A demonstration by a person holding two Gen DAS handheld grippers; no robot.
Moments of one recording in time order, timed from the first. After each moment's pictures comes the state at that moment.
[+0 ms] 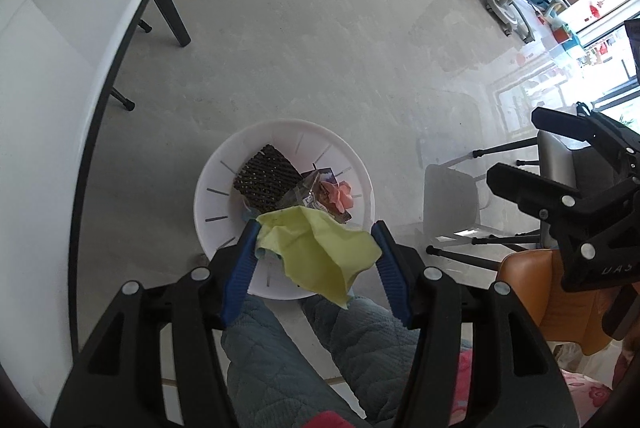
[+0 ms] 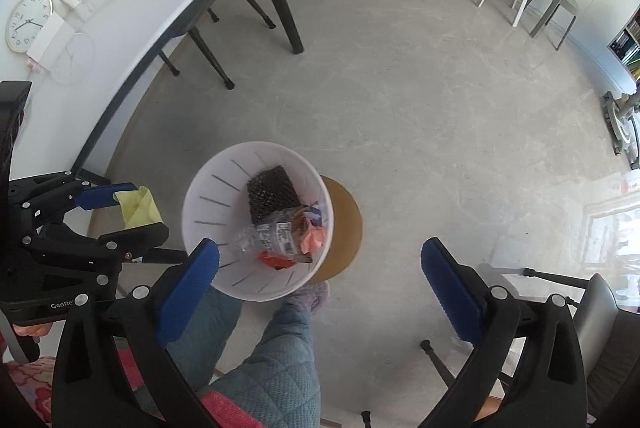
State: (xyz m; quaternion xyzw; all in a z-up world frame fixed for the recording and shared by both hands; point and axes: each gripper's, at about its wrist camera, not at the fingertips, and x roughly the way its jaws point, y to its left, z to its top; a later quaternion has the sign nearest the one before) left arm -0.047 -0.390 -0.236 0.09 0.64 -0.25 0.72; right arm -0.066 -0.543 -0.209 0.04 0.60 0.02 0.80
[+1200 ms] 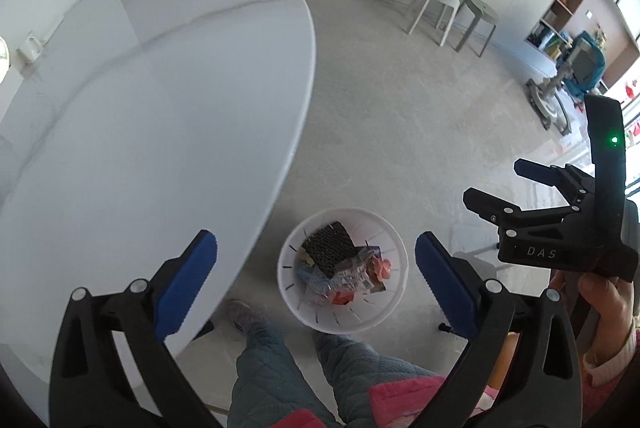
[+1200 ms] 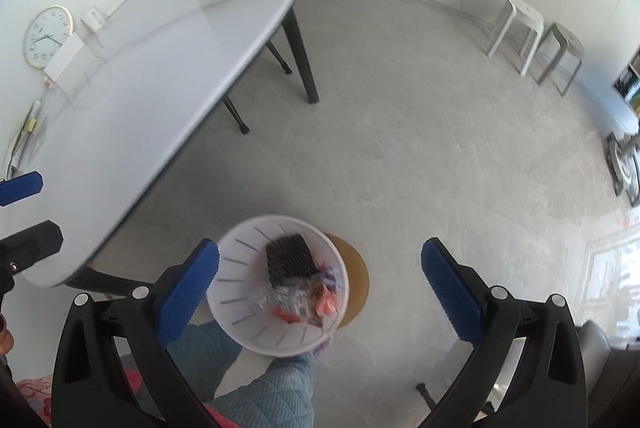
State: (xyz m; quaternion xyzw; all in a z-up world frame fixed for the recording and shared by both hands) left arm -0.022 -0.306 -0.101 0.03 0.54 -0.15 0.83; right arm -0.013 -0.511 -0.147 0.02 0.54 0.05 0.84
